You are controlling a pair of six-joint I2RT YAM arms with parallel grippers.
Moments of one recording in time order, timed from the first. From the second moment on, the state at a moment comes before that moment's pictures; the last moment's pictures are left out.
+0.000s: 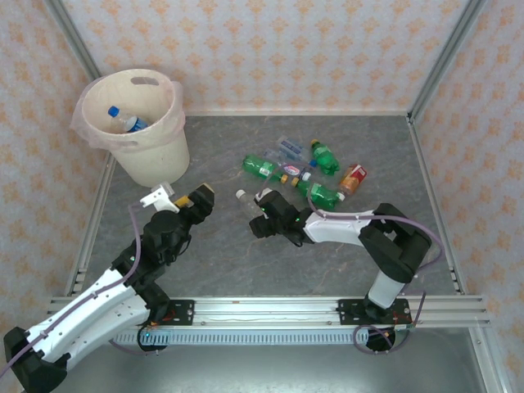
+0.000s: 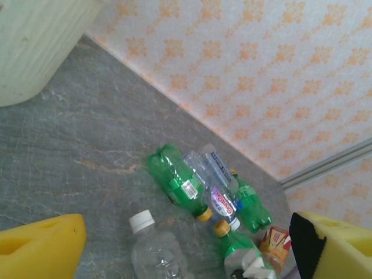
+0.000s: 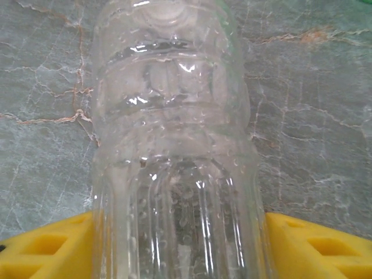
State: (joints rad) left arm -0.66 0.63 0.50 -0.14 -0.50 -0.93; right arm 0.89 1.67 0.86 -0.06 0.11 0.30
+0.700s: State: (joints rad) left arm -0.62 0.94 0.61 0.02 -0.29 -1.01; right arm 1.01 1.25 0.56 0.25 0.27 0.31
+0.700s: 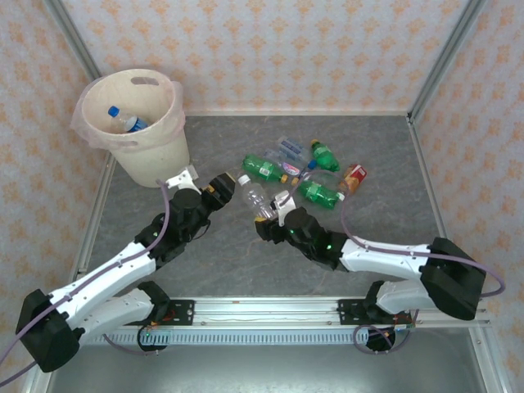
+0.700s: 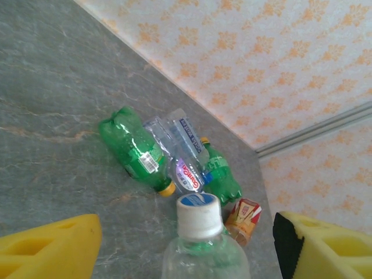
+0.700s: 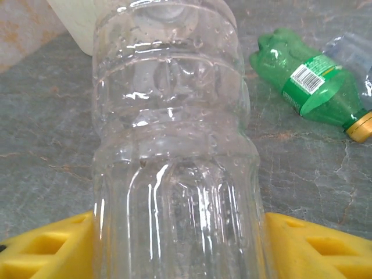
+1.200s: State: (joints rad) left arm -0.61 1.12 0.65 0.20 -0.03 -1.04; right arm 1.02 1.16 0.50 0.32 0.31 0.29
